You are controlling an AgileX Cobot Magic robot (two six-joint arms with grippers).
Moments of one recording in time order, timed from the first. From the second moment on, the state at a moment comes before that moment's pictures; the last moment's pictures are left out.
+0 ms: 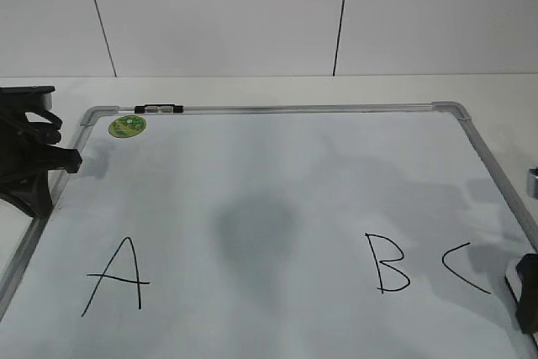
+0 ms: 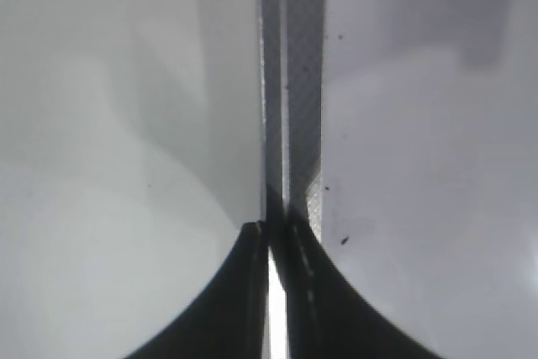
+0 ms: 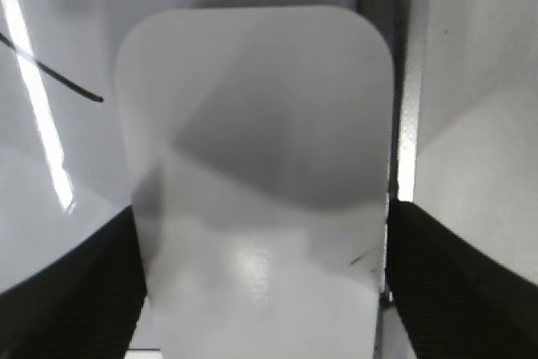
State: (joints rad) left arm -0.12 1.92 -1.18 -0.07 0.84 -0.08; right arm 0.01 1.47 -0.69 0.08 0.88 0.00
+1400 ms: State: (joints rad) left arm -0.12 1.92 -1.18 -0.07 0.84 -0.08; right arm 0.01 1.49 -0.80 0.08 1.04 0.00
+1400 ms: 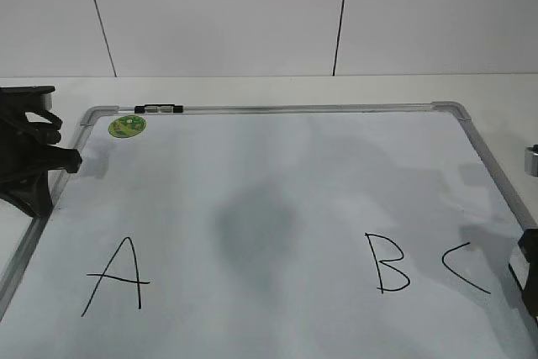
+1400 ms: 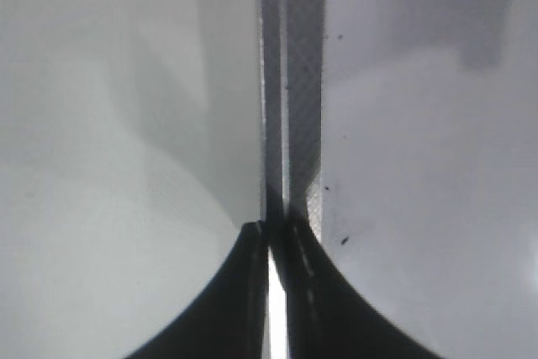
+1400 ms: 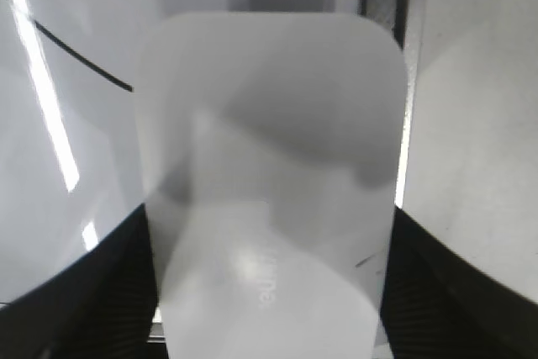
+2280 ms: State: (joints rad) left arm -0.12 1.92 -1.18 -0.07 0.84 -0.08; right arm 0.44 1.59 -1.07 0.03 1.12 0.27
